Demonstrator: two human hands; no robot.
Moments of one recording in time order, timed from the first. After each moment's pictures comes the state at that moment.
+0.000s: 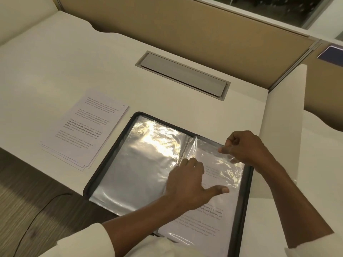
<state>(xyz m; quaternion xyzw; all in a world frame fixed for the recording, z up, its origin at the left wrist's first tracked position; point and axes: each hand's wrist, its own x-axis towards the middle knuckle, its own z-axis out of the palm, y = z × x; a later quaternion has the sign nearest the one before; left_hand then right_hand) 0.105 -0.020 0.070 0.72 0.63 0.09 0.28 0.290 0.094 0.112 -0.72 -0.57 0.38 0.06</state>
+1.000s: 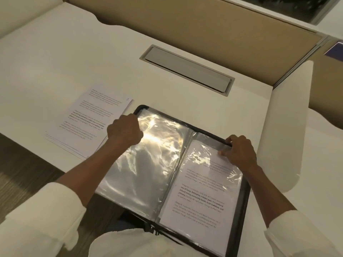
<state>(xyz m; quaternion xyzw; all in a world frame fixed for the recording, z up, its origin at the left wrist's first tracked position) -0.058 0.069 0.086 0.53 0.83 -0.07 0.17 0.308 0.092 0.006 -0.74 -0.64 0.21 -0.01</state>
